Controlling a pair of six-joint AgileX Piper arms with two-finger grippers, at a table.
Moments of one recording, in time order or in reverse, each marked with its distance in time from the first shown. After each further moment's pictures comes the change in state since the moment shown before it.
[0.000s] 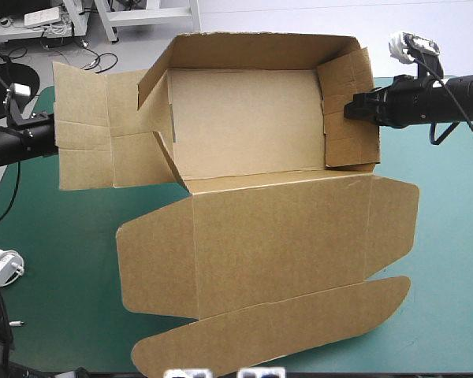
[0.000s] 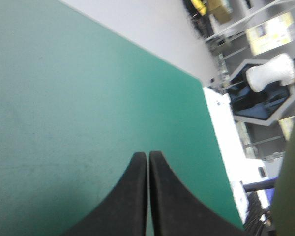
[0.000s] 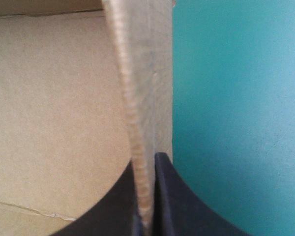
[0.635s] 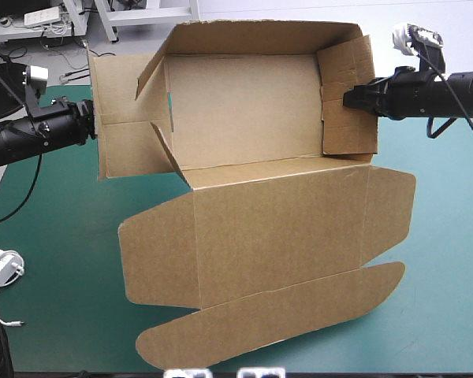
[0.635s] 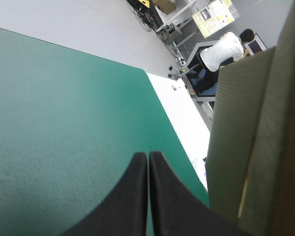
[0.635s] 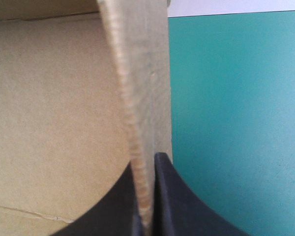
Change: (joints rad) left arm -0.147 -0.132 -0.001 -0.098 0.014 0.006; right arm 0.000 0.000 0.000 0.048 -0.073 -0.041
